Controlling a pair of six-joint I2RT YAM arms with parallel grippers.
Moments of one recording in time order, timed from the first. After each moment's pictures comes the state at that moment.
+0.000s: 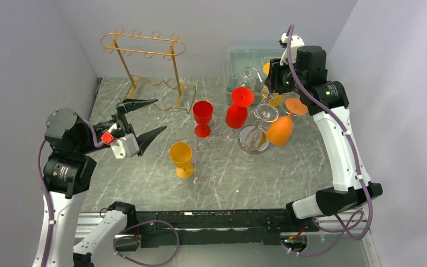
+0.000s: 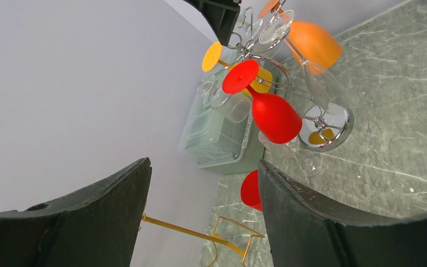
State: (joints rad) left arm -0.19 0.79 1.31 -0.44 1.01 0.77; right arm 0.26 1.41 1.85 -0.89 -0.08 0.04
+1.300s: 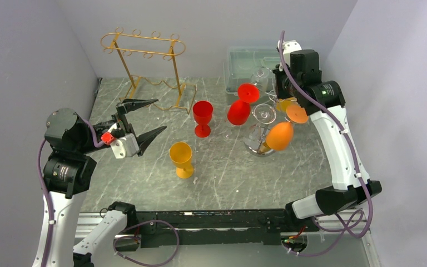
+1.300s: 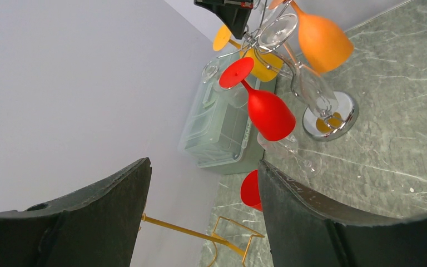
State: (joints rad) left arm -0.19 0.79 1.31 -0.44 1.01 0.77; right arm 0.29 1.42 1.83 -0.97 0.12 -0.02
